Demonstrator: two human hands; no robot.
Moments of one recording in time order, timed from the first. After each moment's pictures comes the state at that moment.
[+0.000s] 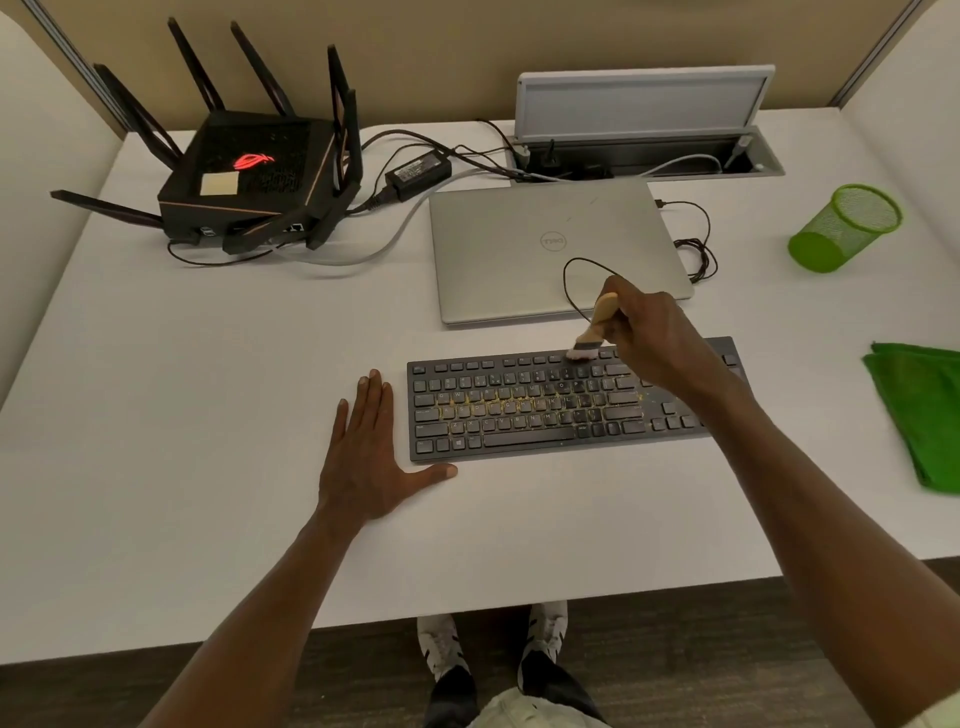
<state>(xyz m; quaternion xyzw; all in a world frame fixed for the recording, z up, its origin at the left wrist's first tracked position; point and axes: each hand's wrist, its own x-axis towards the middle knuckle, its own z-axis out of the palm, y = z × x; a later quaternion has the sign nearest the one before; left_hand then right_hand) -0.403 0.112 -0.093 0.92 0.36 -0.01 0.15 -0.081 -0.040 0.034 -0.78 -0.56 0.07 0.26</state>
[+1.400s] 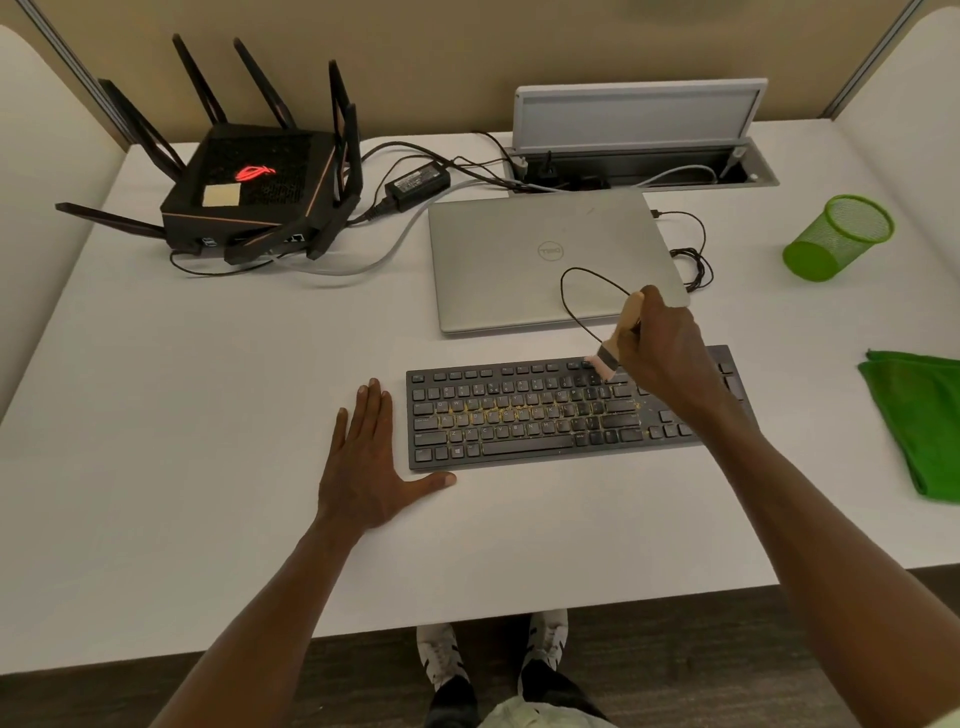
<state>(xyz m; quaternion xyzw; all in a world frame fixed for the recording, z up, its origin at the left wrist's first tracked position) -0.404 0.112 -0.093 0.92 0.36 -0.01 0.15 -0.085 -0.046 0.032 -0.89 -0.41 0.03 0.20</state>
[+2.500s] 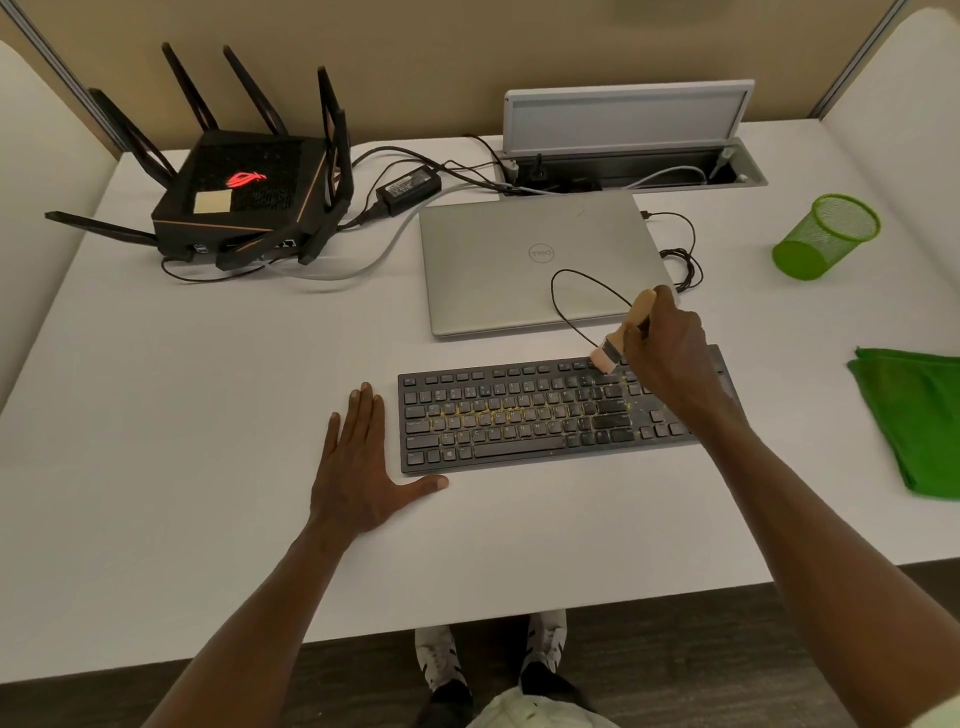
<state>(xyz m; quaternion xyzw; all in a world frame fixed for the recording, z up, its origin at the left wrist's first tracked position) -0.404 0.112 -0.095 0.92 0.36 0.00 0.15 -0.078 -0.056 0.033 -0.90 -0.36 0.02 0.26</state>
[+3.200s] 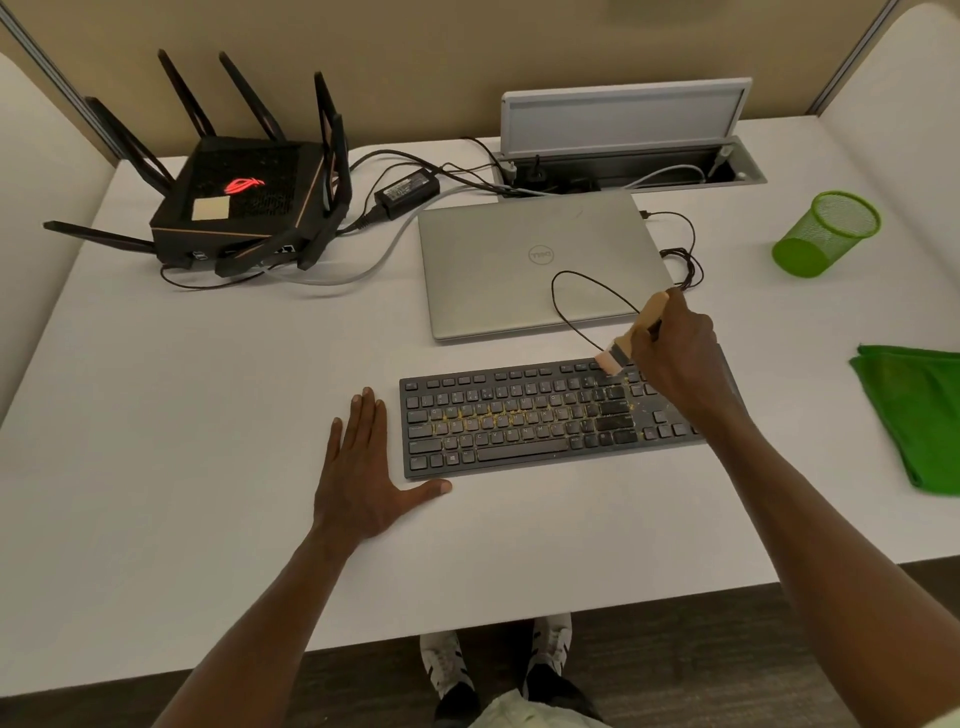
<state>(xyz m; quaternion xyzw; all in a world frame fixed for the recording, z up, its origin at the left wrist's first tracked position) -0.404 0.112 -0.093 0.92 0.36 0.00 0.15 -0.078 -0.060 0.036 -0.91 -0.32 0.04 0.27</state>
